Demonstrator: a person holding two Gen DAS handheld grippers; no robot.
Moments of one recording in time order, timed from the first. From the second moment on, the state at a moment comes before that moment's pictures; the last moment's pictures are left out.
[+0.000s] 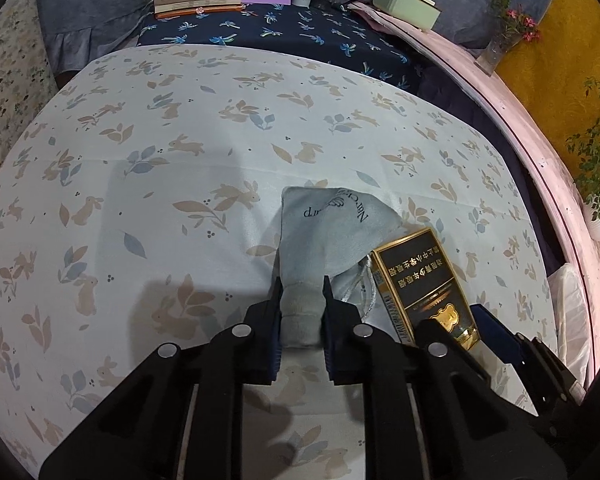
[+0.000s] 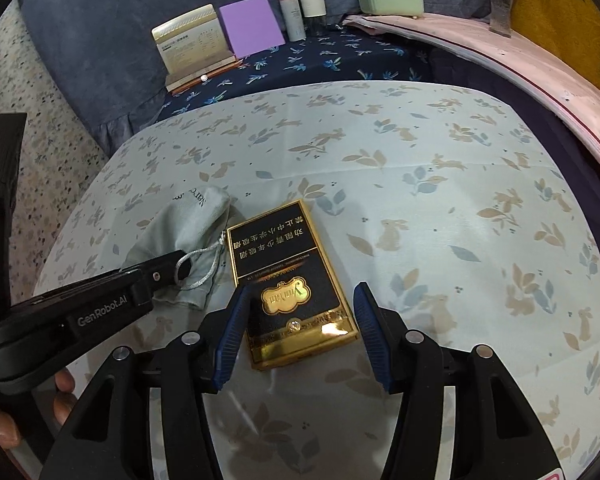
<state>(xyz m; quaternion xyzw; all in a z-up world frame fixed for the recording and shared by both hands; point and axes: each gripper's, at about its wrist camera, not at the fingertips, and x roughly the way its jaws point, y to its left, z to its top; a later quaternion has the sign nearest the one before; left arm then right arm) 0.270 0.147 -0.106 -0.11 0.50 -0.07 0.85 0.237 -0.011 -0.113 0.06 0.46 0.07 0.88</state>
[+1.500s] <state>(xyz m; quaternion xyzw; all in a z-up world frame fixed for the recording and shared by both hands) 0.189 -0.025 0.048 -0.04 0.40 -0.22 0.89 0.127 -0.175 0.036 0.14 0.29 -0.04 0.95</state>
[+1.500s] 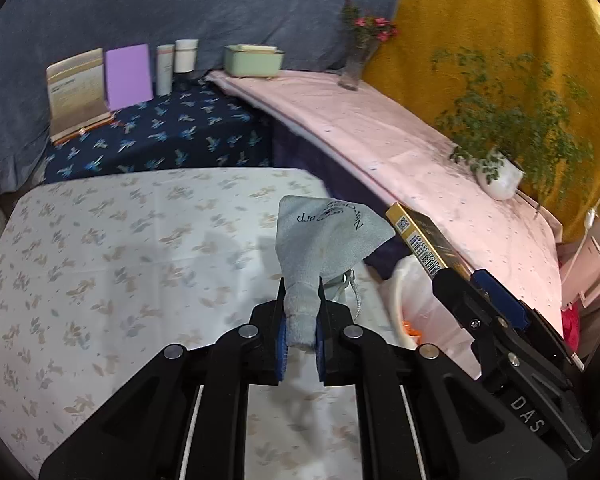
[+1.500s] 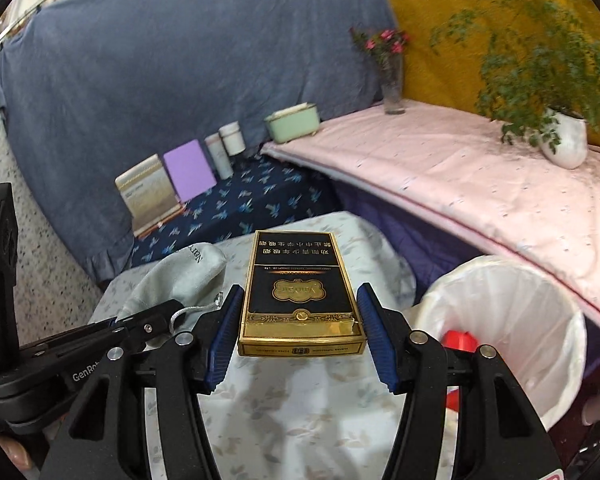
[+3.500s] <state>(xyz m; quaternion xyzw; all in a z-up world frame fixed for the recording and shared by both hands) 0.142 -0.163 0.041 0.05 0.38 -0.28 0.88 0.033 -0.324 0.035 0.16 0.29 -0.16 0.93</state>
